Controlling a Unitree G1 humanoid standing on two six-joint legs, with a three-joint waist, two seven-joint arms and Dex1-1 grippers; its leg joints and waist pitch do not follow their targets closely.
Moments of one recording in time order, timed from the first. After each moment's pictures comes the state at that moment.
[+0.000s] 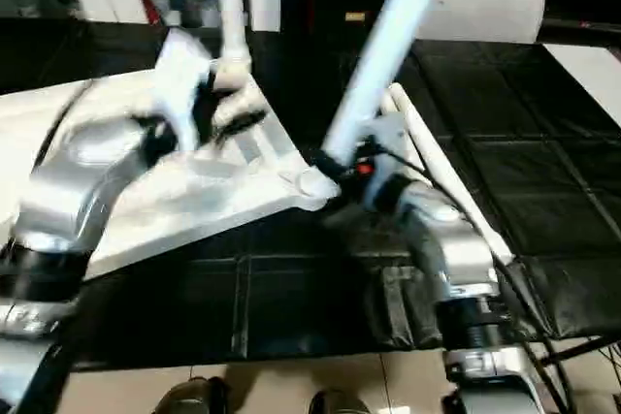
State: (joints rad) left arm -0.64 0.36 -0.12 0.03 -0.14 0.57 -0.66; right arm -0.47 -0.25 0.00 0.22 0.32 0.31 0.63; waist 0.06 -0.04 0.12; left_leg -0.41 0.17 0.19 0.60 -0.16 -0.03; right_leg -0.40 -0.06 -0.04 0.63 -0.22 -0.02
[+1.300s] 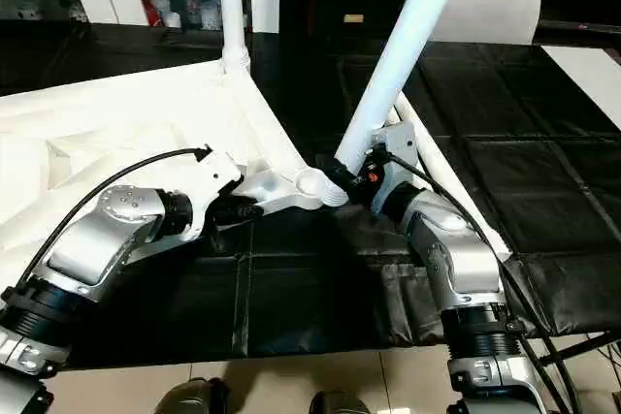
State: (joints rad) left arm -0.53 0.41 -0.31 0.15 -0.08 0.58 -0.80; right arm -0.43 -0.26 -0.01 0.22 0.32 0.31 0.63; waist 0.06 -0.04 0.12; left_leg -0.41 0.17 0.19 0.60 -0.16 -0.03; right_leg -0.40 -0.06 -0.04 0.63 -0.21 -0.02
